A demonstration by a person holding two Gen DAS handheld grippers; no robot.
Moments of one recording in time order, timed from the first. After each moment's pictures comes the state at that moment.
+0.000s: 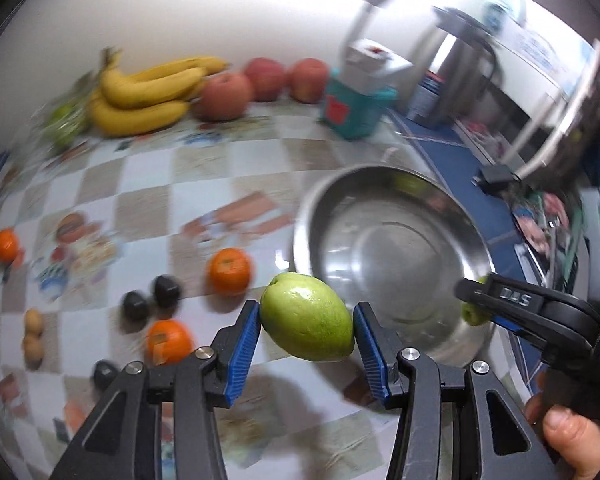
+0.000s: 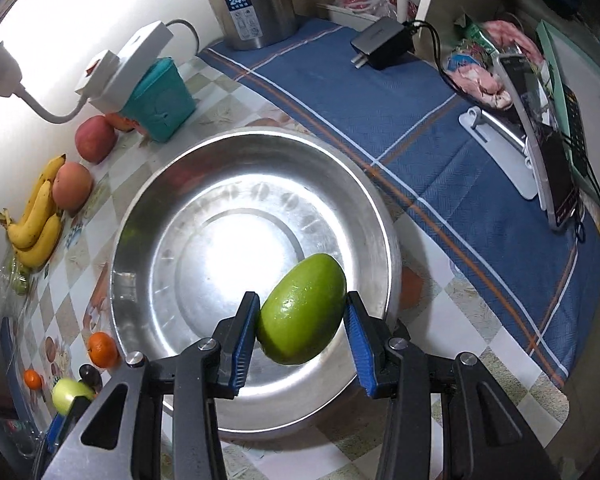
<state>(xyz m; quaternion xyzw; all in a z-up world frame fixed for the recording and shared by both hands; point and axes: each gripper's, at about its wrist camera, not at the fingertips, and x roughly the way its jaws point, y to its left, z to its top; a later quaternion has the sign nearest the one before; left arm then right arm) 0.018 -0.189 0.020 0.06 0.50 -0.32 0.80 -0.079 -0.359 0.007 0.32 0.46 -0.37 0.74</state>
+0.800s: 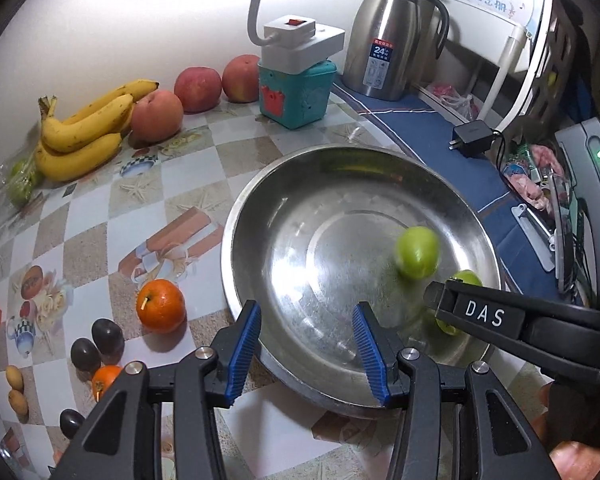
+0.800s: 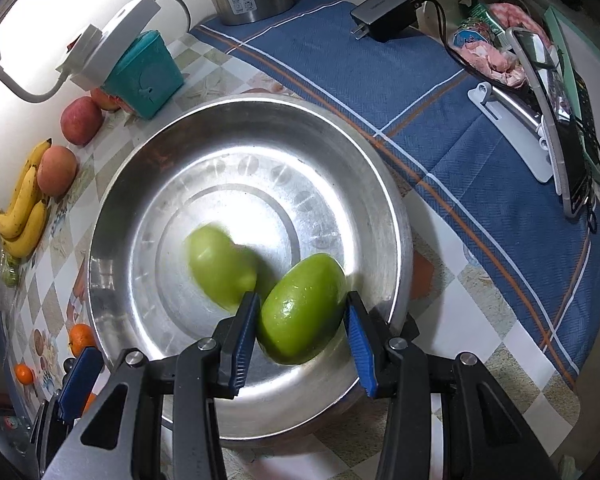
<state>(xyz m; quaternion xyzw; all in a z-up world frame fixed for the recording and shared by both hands) 0.007 -0.236 -0.004 0.13 0.46 -0.36 0.80 -0.074 -0.364 -0.016 0.32 0.49 -0.36 0.73</state>
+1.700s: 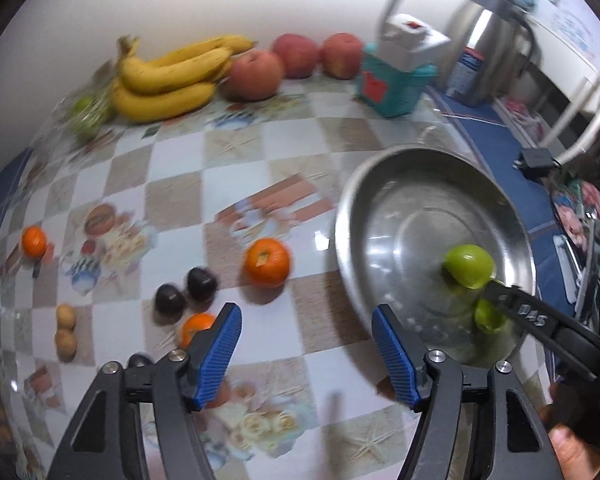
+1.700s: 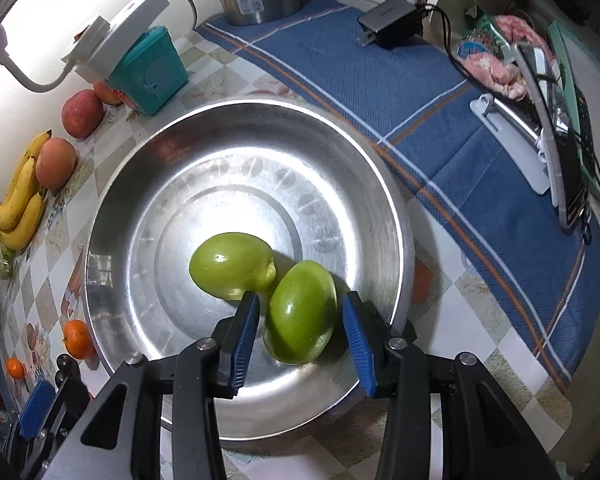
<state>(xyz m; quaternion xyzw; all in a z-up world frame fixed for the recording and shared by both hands) 0.039 -0.179 0.017 0.10 0.54 -0.24 0.80 -0.071 -0.360 -0.009 0.30 0.49 -0.37 0.73</state>
